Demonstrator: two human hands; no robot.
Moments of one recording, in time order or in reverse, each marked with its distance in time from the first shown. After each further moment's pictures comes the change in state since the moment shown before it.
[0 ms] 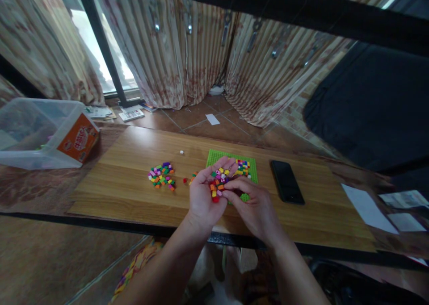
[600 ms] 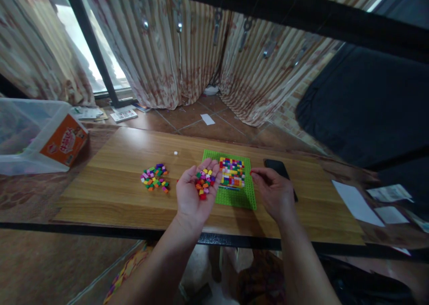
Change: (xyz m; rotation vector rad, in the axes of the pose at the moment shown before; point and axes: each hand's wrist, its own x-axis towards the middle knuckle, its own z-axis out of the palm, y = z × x) left_hand 0.003 0.011 -0.006 -0.044 0.145 0.092; right_hand 0.005 0.061 -0.042 -0.116 0.343 0.159
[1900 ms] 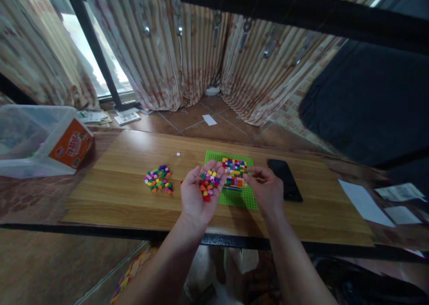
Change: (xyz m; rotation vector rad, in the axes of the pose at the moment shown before) left_hand -0.001 -0.001 0.002 0.068 0.000 -0.017; right_hand 0.000 -0.005 0.033 0.286 0.142 0.243
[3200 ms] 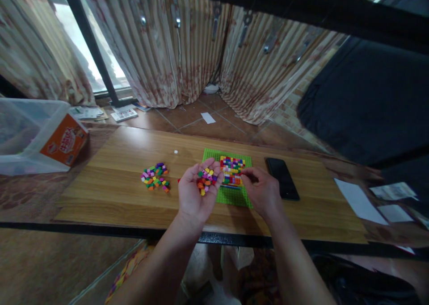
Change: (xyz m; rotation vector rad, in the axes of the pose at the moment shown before) left_hand 0.000 -0.001 -0.001 0.025 -0.049 0.031; right_hand -0.001 -0.006 -0.009 -0.448 -0.193 -0.312
